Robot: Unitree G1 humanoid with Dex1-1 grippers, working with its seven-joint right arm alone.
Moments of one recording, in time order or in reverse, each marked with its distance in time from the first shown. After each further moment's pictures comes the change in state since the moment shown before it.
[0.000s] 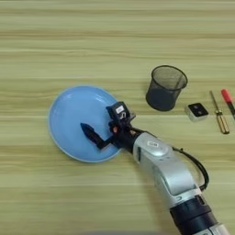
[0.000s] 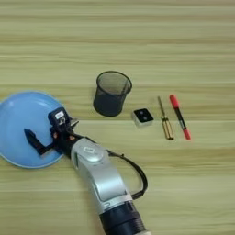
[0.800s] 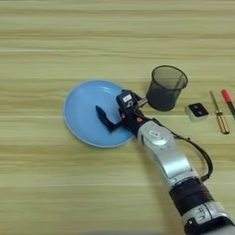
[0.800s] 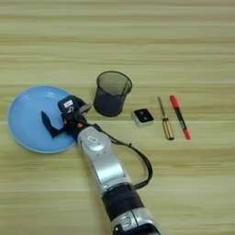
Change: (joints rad) arm -0.148 -0.039 -0.065 0.285 -0.101 -0.247 -0.111
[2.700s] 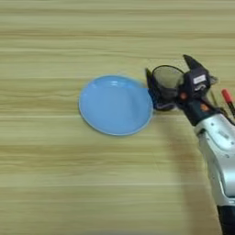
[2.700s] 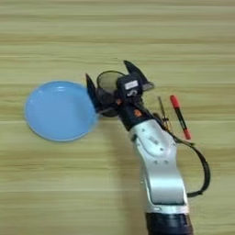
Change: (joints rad) arm 0.261 -0.131 -0.296 -0.692 0.134 0.078 0.050
